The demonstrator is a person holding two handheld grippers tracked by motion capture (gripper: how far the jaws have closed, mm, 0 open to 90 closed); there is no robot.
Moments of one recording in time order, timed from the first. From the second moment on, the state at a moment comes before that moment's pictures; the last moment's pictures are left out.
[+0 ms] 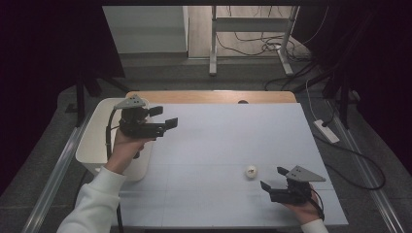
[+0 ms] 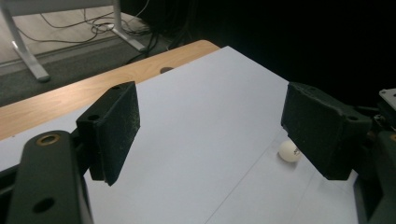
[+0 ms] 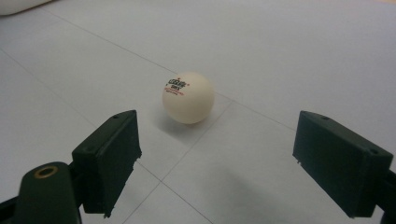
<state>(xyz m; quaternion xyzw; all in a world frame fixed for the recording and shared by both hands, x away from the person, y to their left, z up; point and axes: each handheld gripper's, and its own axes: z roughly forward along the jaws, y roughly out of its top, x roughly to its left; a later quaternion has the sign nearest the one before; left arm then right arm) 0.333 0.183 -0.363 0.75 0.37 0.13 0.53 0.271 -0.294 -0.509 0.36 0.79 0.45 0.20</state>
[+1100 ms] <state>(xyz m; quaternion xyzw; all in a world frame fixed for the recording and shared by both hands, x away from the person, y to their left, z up) 0.332 0.132 -0.387 0.77 0.34 0.08 0.53 0.272 -0.296 -0.508 0.37 0.79 0.45 0.20</state>
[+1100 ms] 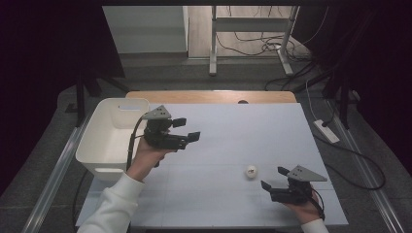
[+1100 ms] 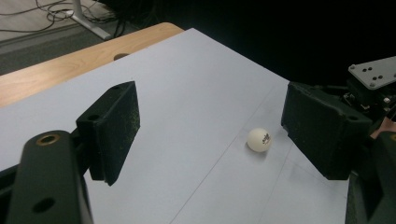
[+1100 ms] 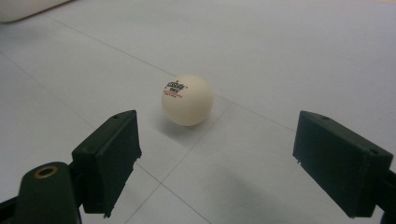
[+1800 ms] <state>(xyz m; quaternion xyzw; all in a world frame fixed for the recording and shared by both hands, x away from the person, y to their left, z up) 0.331 0.100 -0.404 0.80 0.30 0.06 0.52 0.273 -0.296 -0.509 0.37 0.78 0.46 0.19</state>
